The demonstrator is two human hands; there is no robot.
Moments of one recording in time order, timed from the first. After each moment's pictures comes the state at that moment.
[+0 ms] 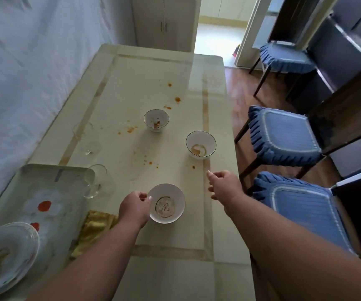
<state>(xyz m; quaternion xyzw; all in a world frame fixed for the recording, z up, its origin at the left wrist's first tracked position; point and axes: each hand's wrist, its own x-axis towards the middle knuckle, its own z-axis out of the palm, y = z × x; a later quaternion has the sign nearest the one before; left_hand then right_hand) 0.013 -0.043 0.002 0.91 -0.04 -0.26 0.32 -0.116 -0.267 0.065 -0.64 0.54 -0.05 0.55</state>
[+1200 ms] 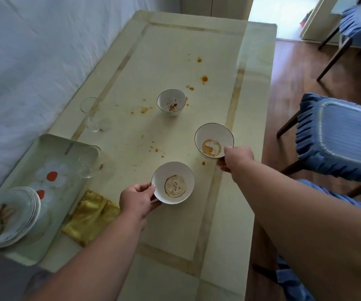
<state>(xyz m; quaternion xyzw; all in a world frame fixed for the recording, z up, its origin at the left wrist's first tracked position) -0.013 -0.103 -0.021 0.70 0.30 -0.22 0.61 -0.024 -0.394 -0.001 -0.60 0.56 0.03 0.58</state>
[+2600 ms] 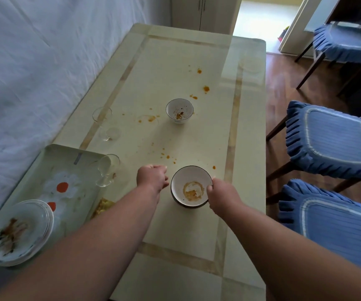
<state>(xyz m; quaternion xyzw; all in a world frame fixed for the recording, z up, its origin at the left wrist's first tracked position) 0.072 -0.112 -0.017 0.73 0.22 -0.25 0.60 -0.069 -0.263 0.011 -0.84 0.37 0.17 0.35</state>
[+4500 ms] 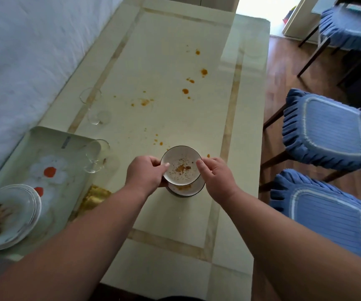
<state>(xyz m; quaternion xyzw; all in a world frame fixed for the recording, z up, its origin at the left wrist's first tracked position) 0.040 -0.093 0.022 0.82 0.05 -0.29 0.50 -0.074 -0.276 0.007 -0.80 0.31 0.00 0.51</state>
